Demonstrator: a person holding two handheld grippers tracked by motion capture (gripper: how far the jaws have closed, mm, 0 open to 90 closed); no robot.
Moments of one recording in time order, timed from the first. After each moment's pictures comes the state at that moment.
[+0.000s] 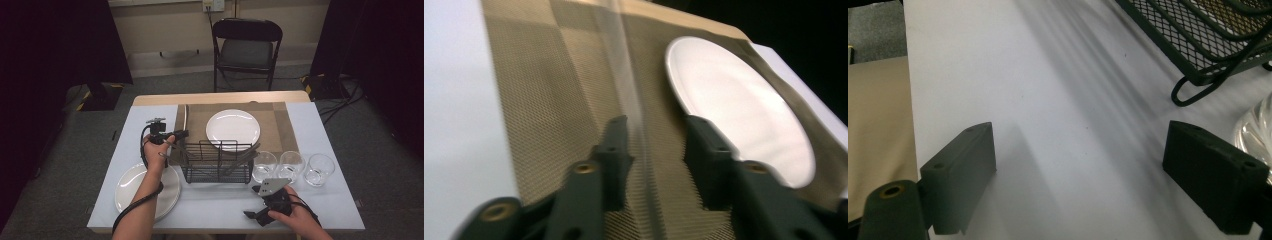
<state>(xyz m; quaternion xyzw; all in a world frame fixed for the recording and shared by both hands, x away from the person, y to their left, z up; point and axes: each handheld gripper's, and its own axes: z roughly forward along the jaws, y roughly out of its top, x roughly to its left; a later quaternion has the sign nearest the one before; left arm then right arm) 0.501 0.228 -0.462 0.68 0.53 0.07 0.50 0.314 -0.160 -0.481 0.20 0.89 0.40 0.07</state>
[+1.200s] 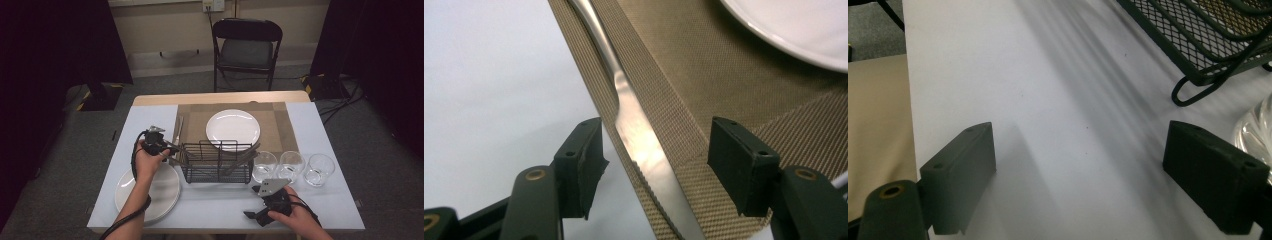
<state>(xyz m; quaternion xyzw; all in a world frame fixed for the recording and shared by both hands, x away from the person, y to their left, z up) 0.461 0.238 -0.453 0.78 0.50 0.14 0.36 0.313 -0.159 -0.481 0.20 0.89 0.40 0.07</state>
